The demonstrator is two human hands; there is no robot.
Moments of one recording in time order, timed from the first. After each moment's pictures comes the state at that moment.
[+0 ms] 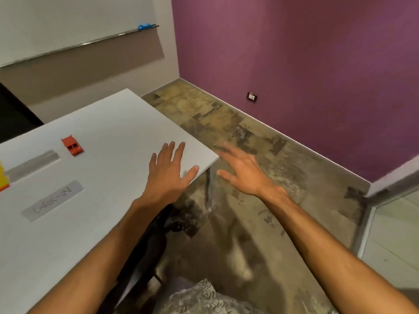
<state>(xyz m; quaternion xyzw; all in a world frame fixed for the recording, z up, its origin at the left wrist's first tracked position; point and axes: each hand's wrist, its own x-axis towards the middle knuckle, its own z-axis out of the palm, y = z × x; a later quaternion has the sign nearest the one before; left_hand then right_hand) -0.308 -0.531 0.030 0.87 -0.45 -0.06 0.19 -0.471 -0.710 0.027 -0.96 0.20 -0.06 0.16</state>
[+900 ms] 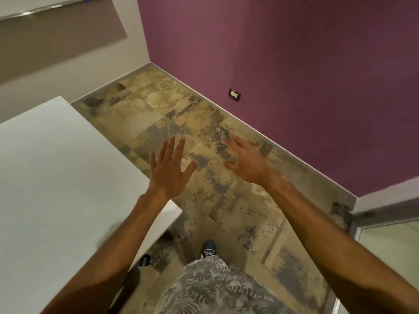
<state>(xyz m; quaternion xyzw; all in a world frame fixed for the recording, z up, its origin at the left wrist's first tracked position) -0.178 -0.910 -0.029 0.87 -0.45 -0.09 0.19 -0.347 -1.087 0.001 -0.95 0.27 0.01 0.18</state>
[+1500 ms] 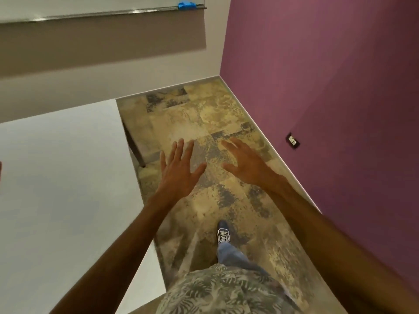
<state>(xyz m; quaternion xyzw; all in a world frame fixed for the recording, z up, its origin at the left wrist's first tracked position) -0.001 -1.068 -0.046 0.94 -0.26 -0.08 0.22 -0.066 -1.283 -0.023 -0.97 0.08 0.08 0.21</state>
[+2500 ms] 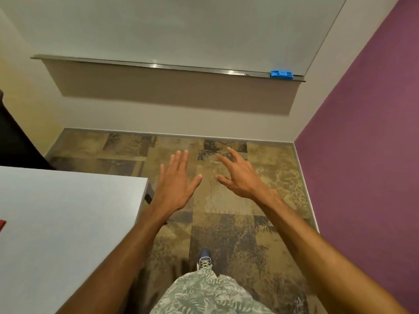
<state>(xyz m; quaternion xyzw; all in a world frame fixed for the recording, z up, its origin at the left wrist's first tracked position) 0.496 -1.166 -0.020 0.97 -0.03 -0.02 0.23 0.538 -1.384 -0.015 -0.97 -0.17 0.09 0.17</state>
